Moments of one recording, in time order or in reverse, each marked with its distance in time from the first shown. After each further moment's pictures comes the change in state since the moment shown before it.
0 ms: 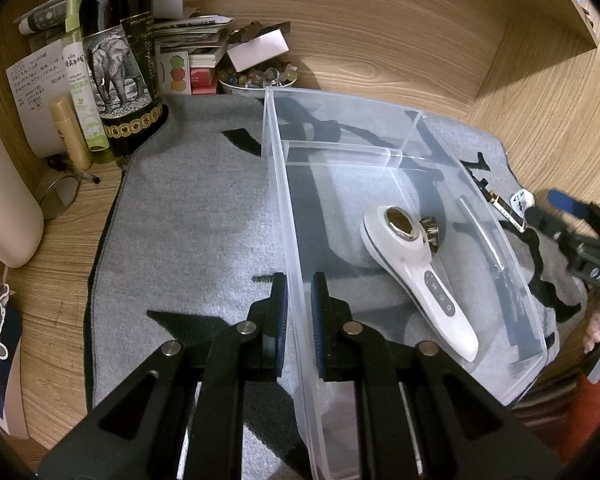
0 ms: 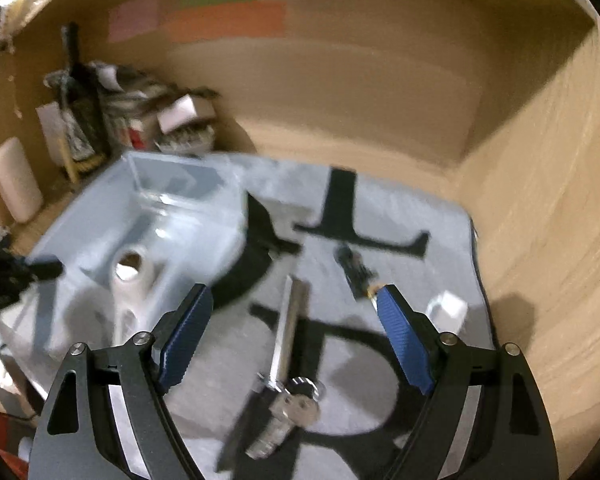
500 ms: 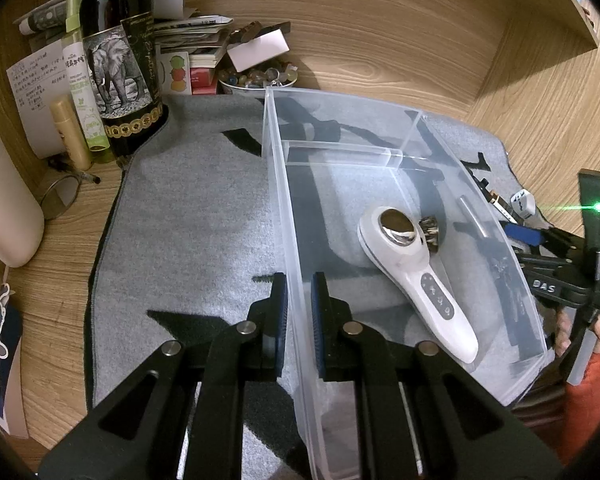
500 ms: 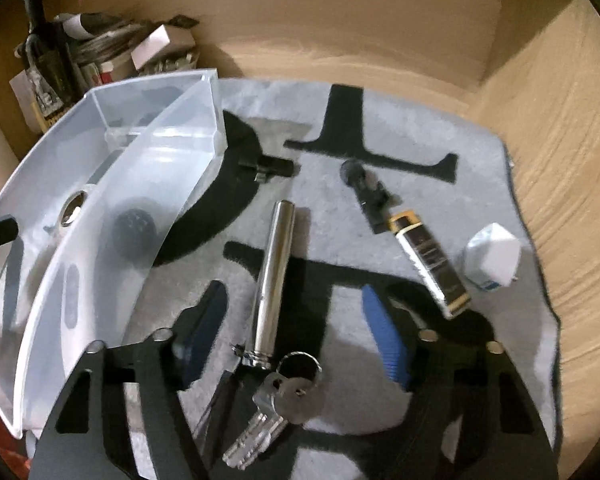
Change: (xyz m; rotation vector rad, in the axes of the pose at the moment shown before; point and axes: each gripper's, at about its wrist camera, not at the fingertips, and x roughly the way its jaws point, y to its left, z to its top) left arm 0.000 0.000 0.000 0.001 0.000 -0.001; right arm 0.059 -0.006 -0.027 0.038 0.185 0.052
